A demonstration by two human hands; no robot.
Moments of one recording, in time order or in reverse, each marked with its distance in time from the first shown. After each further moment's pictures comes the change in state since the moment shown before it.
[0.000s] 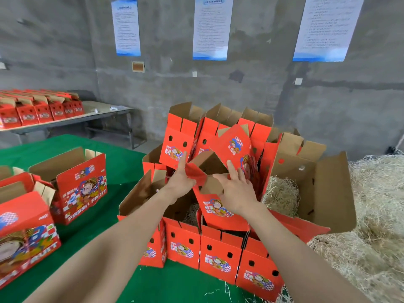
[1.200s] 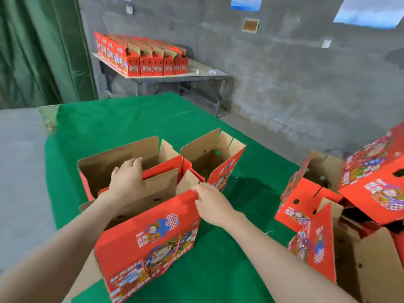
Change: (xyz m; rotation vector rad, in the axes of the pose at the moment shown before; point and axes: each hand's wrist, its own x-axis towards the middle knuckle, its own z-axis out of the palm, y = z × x) left_hand -0.008 -0.356 -0.549 0.871 0.401 -0.499; right_hand 0.257 -0.525 0.248 0.256 -0.372 -0.508
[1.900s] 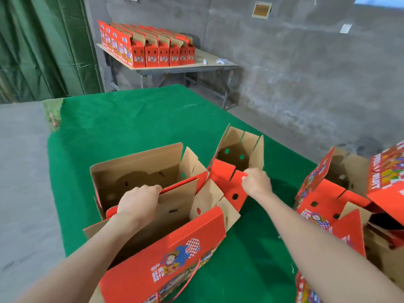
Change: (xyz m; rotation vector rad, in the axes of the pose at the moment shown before) left_hand -0.012 0.003 0.036 0.188 -0.035 0.141; right_hand 0.076 0.104 -0.015 -0.047 0.267 0.507
